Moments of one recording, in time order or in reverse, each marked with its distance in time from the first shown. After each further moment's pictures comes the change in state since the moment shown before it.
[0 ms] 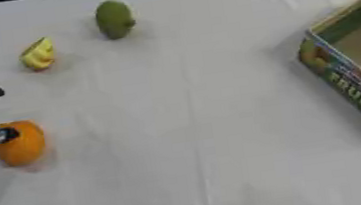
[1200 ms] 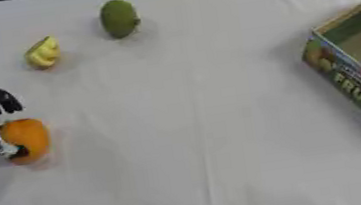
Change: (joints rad) left arm -0.071 -0.002 -0.124 0.112 -0.142 -0.085 -0.116; right arm -0.008 0.000 0.000 0.001 0.001 0.008 0.003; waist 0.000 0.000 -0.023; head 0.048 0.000
